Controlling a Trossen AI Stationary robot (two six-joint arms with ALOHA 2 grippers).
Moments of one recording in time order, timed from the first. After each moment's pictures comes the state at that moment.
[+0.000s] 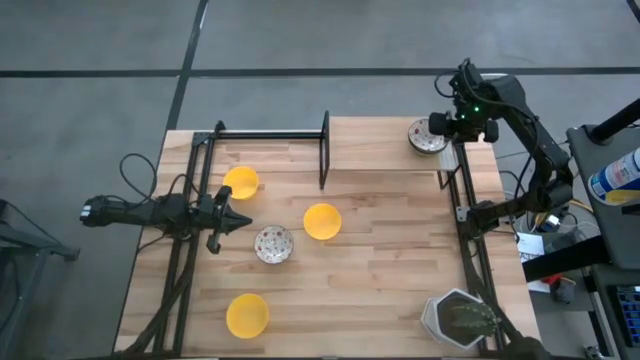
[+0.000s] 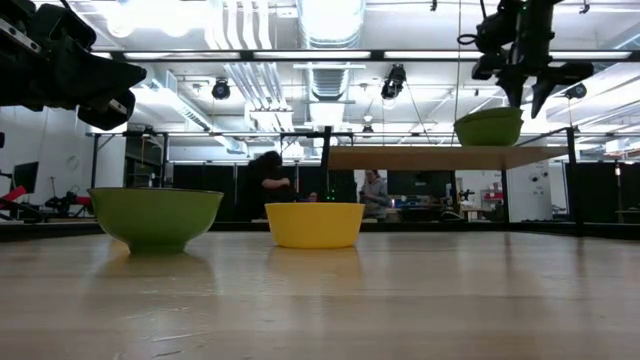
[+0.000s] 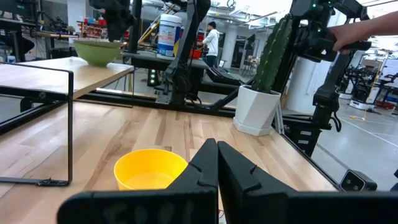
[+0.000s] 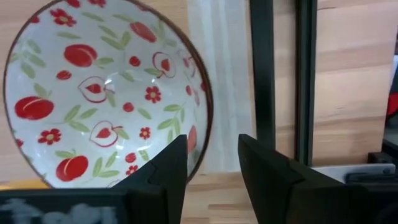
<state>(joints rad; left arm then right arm) -0.12 0.03 0.01 0.03 -0.05 -0.16 -1.14 1.35 1.45 -1.51 -0.05 0.56</state>
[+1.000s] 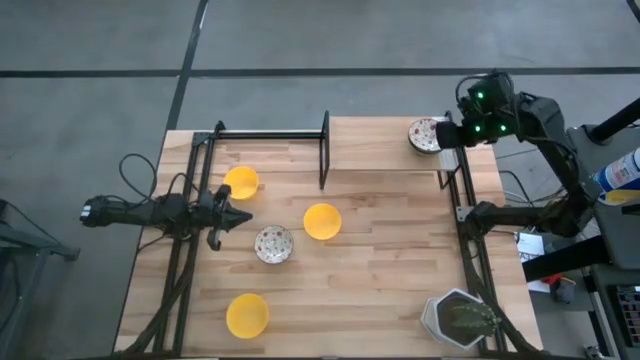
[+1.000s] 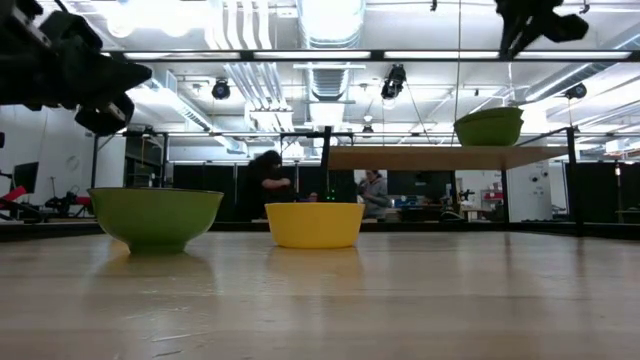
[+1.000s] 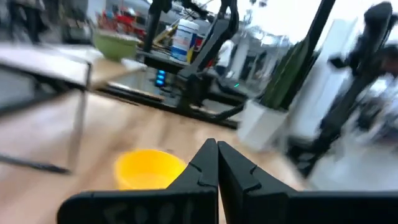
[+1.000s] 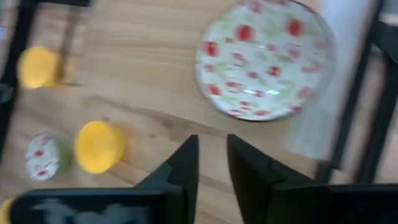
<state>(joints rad) -0.12 0.03 0.01 0.05 -0.10 -0.33 -0.85 1.09 1.53 -1.43 -0.14 0.54</state>
